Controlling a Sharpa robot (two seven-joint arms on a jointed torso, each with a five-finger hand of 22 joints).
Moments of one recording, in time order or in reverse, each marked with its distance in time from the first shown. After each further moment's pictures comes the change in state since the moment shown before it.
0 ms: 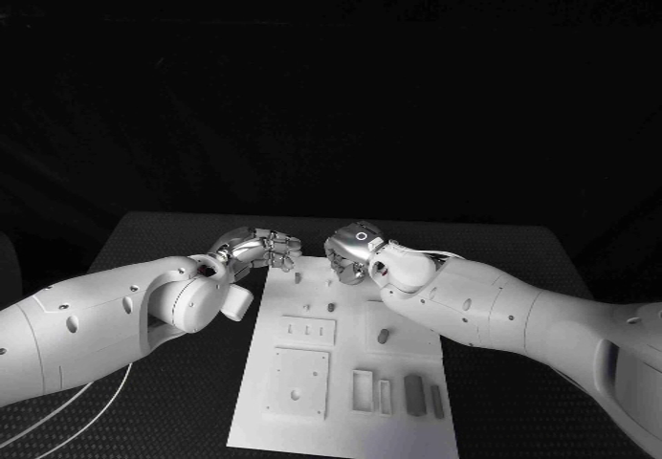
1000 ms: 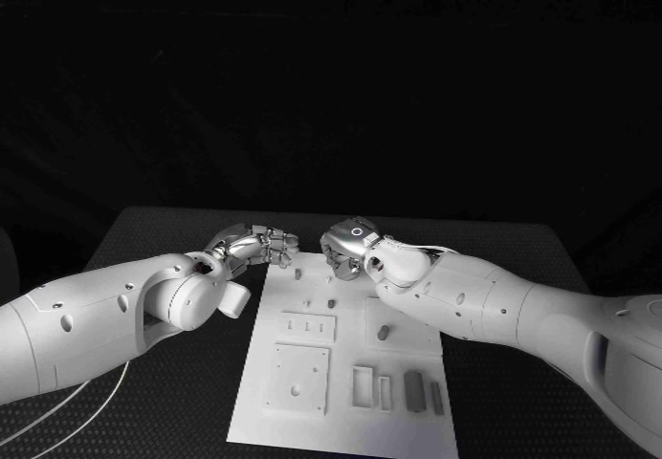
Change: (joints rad) left arm 0.003 0.005 0.000 -0.002 0.000 0.000 0.000; left_hand 0.000 0.000 0.000 0.000 0.000 0.000 0.000 0.000 0.000 0.000 0.000 0.000 0.001 0.000 0.000 0.000 0.000 0.000 0.000 0.000 0.000 0.000; right arm 0.003 0.008 0.000 -0.014 0.000 0.003 0.001; right_hand 0.000 0.000 0.005 -0.001 -0.003 -0.006 0.000 0.000 -0.001 0.002 0.003 -0.001 0.007 0.001 0.001 0.000 0.000 0.000 -0.002 0.002 0.004 0.000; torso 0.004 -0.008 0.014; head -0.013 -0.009
